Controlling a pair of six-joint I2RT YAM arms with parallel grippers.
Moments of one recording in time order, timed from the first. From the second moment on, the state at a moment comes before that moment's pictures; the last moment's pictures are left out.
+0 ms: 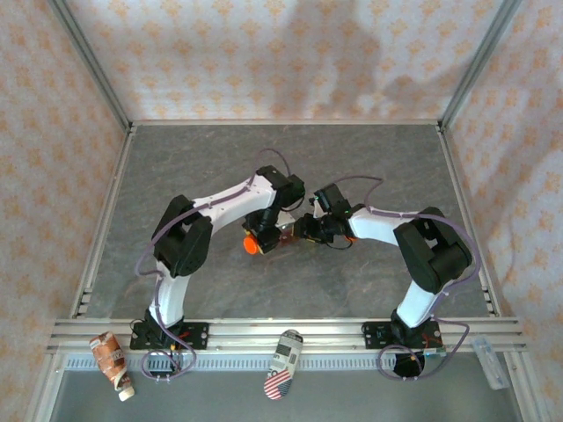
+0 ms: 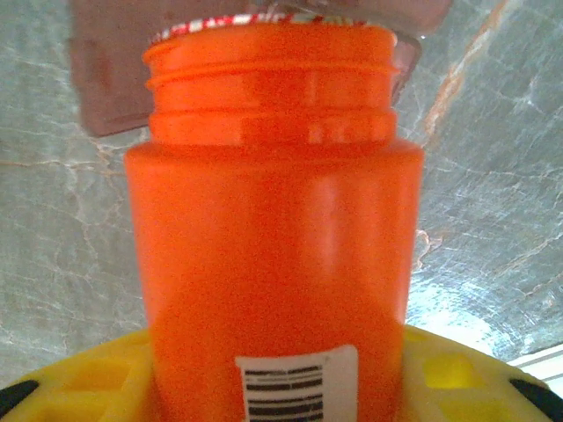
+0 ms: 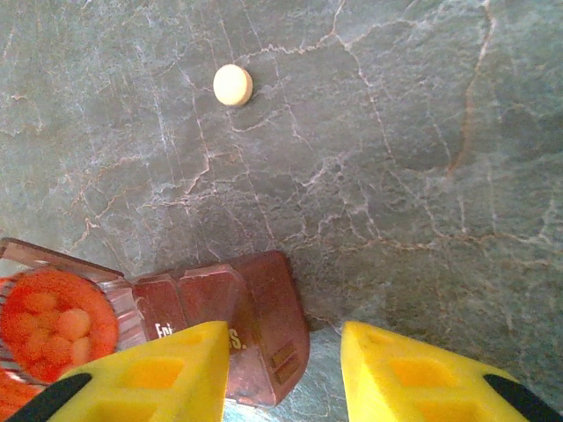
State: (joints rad) left arm -0.70 2.02 1.65 -1.43 -0.06 0.09; right arm 0.56 1.71 0.87 -0.17 -0.42 0.69
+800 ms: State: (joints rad) left arm -0.67 1.87 1.55 -1.29 -0.01 0.09; right arm 0.56 1.68 0.87 -0.22 -0.40 0.69
